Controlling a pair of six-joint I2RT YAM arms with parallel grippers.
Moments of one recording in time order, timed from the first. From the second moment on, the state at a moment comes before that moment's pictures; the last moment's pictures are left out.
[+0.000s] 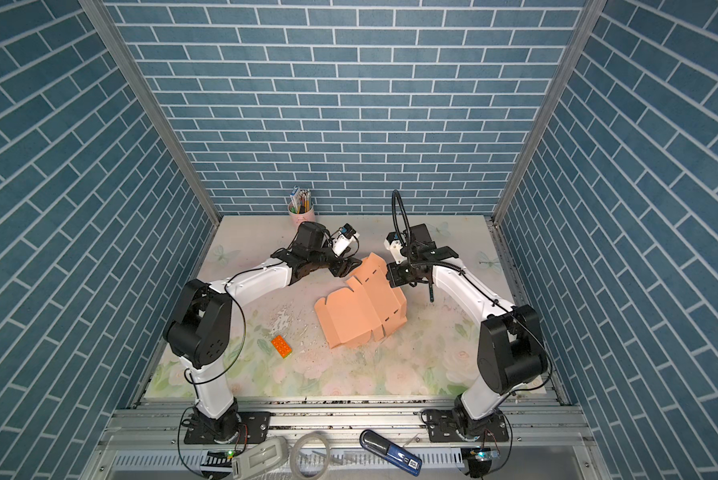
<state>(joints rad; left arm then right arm) -0.51 1.87 1.35 -0.05 0.40 0.25 0.43 1.62 1.29 -0.66 -0.34 0.03</state>
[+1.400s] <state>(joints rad) -0.56 1.90 1.35 -0.01 0.38 0.17 0.43 1.62 1.29 -0.63 -0.33 0.05</state>
